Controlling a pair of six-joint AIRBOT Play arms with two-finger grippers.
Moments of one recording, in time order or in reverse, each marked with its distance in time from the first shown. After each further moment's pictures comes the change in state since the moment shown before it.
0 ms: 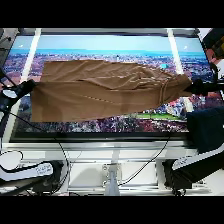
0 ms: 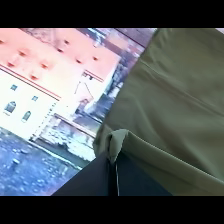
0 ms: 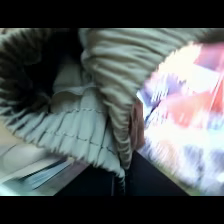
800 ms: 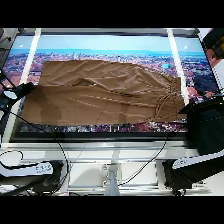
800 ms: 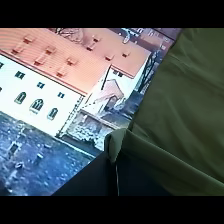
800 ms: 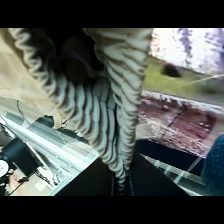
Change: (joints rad) left arm 0.018 -0.042 0.011 0.098 0.016 0.007; right arm -0.039 0.074 -0.320 -0.154 0.098 0.069
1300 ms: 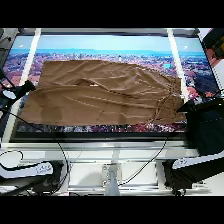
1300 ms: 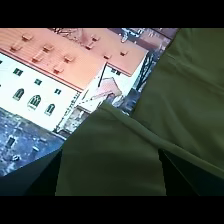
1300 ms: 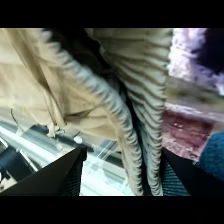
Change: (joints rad) left arm 0.005 0.029 0.000 0.009 -0.025 0.000; right arm 0.000 0.023 -0.026 -0.008 -0.052 0.001
